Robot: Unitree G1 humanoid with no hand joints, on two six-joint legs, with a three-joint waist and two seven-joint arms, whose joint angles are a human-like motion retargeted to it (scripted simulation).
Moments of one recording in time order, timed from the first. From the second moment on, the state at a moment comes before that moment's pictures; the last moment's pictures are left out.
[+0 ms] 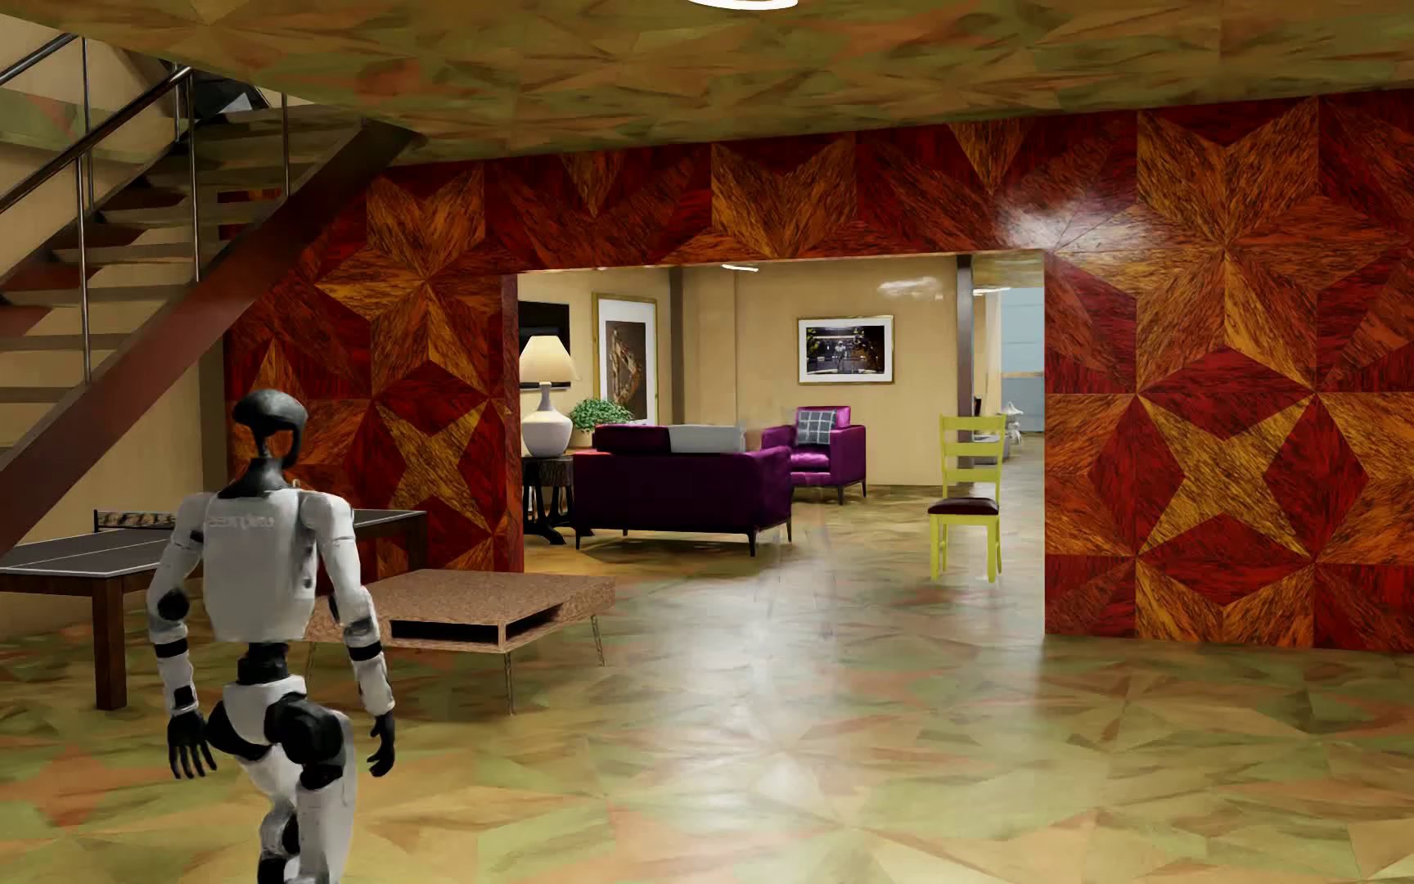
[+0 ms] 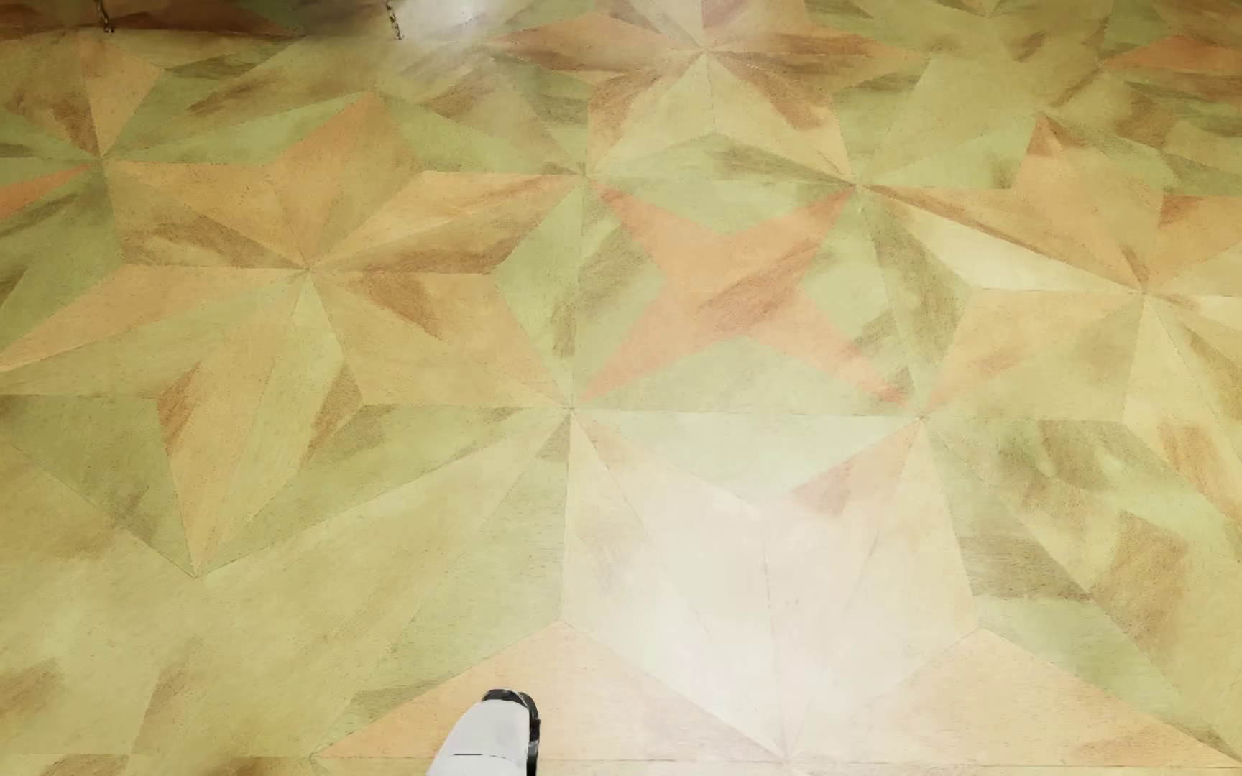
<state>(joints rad) -0.56 0.15 0.15 0.18 0.04 0.05 0.00 0.00 0.14 0.63 0.46 0.17 0.10 0.00 -0.33 0.36 -0.41 0.00 0.00 -0.54 0.61 0.97 0.82 0.00 0.00 0.00 0.00 0.00 0.00</state>
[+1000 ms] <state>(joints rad) -0.07 -0.39 -0.08 0.22 0.10 0.08 0.00 0.00 0.10 1.18 0.55 0.02 0.11 0.13 0.25 0.38 -0.39 0.00 0.00 -0.60 0.67 0.89 0.83 0.00 0.00 0.00 0.00 0.00 0.00</state>
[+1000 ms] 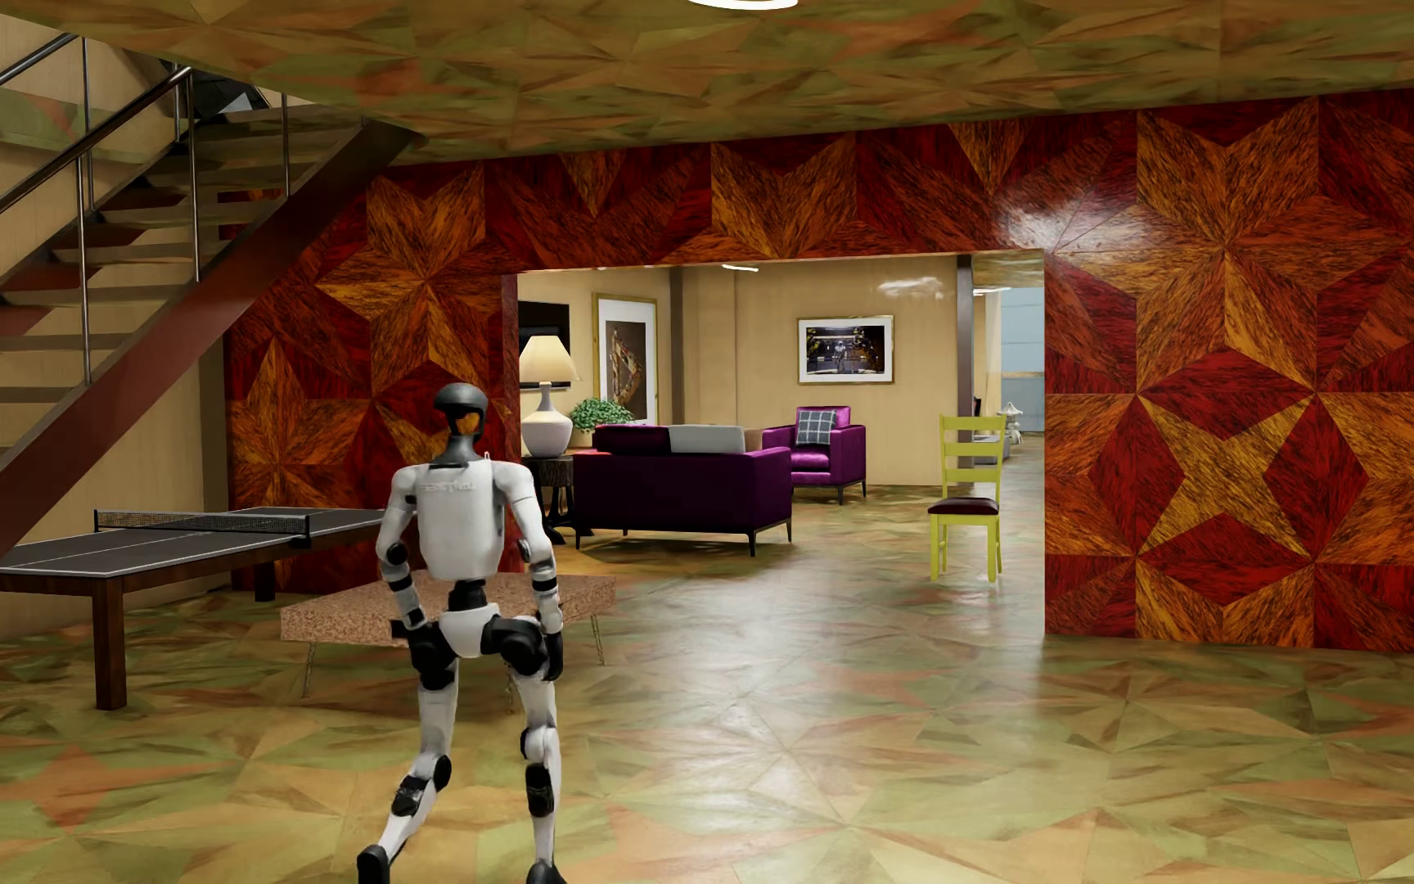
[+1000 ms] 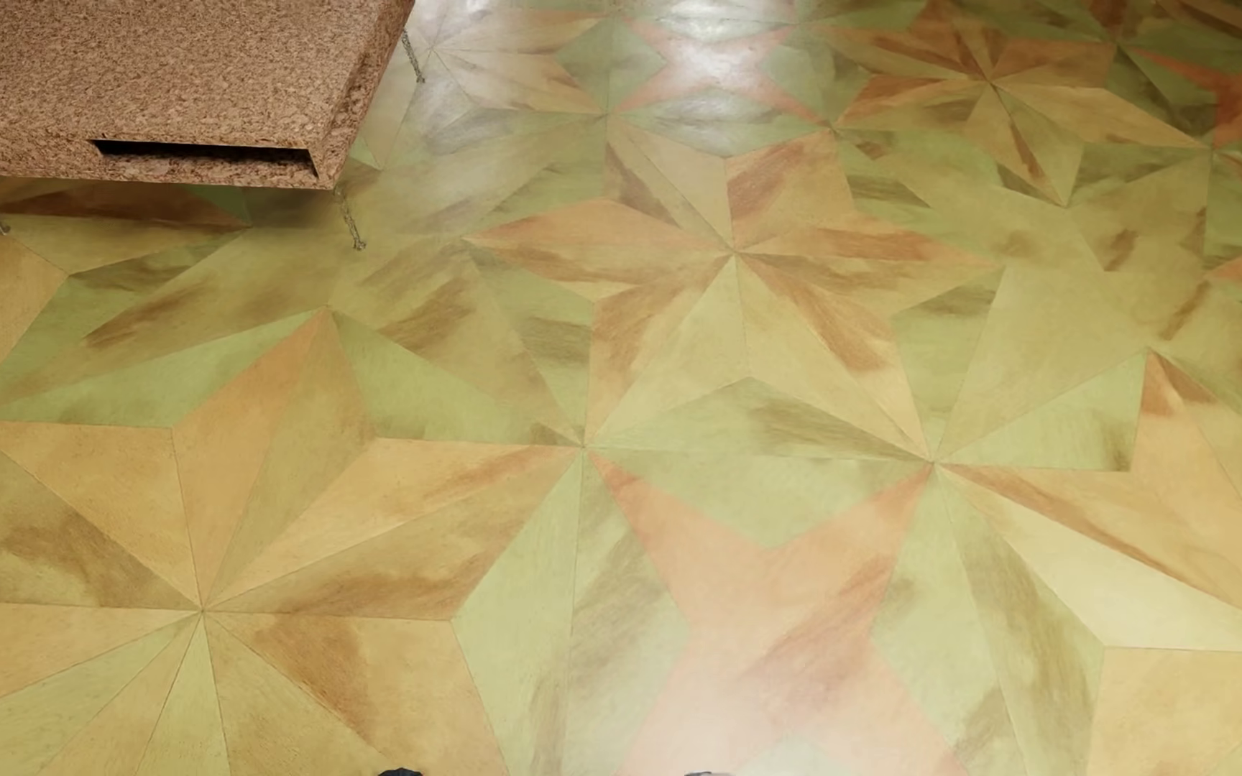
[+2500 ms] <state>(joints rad) -0.53 0.11 0.20 0.16 0.09 0.01 0.00 0.00 0.07 1.07 0.42 0.23 -0.03 -0.04 -0.23 0.40 -0.53 0.00 0.00 -0.61 0.45 1.01 0.66 0.00 0.00 0.00 0.00 0.00 0.00</state>
